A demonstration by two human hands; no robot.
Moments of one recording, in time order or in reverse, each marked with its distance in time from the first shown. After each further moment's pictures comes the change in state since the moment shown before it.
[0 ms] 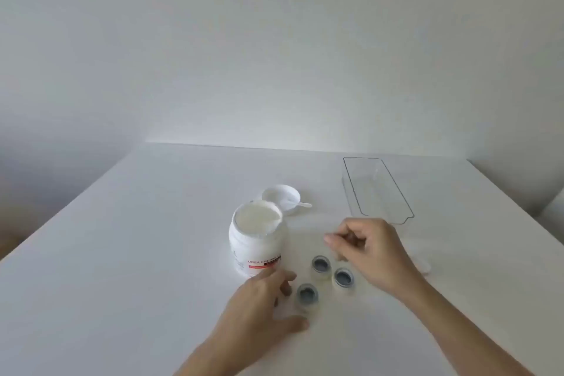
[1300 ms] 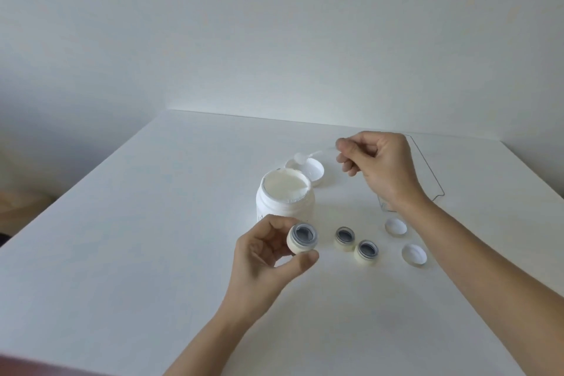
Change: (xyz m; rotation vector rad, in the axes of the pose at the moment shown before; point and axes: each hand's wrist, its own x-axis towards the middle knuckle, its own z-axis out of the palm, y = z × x) left_hand -0.019 0.005 -0.016 -1.001 0.385 0.166; right_hand 0.075 -0.028 0.009 0.259 0.164 -0.168
